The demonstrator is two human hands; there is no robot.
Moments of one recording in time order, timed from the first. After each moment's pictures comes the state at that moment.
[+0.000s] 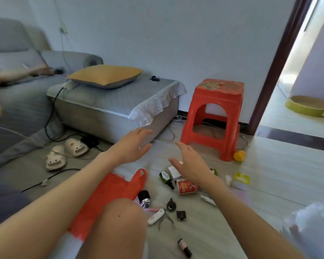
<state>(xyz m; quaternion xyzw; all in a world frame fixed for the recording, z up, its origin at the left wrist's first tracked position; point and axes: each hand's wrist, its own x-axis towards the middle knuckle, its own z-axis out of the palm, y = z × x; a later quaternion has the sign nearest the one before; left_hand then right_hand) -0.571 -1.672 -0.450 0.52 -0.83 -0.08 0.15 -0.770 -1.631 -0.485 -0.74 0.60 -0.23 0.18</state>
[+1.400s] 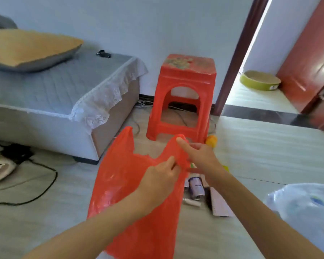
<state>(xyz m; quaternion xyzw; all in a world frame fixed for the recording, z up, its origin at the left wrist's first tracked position) -0.698 -1.769 -0.571 0.32 -0.91 0.07 0.25 -0.827 -1.750 -0.516 -0.36 0.70 -0.46 0.40</state>
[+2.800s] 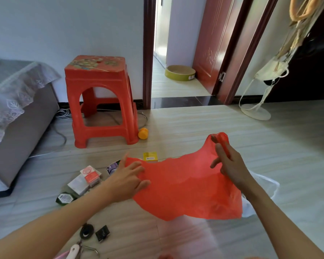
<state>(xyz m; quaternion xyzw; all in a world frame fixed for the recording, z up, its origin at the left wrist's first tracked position) -0.822 -1.729 -0.611 0.04 -0.98 0.15 0.10 -1.028 -1.513 -0.512 -0.36 0.77 -0.50 0.15</state>
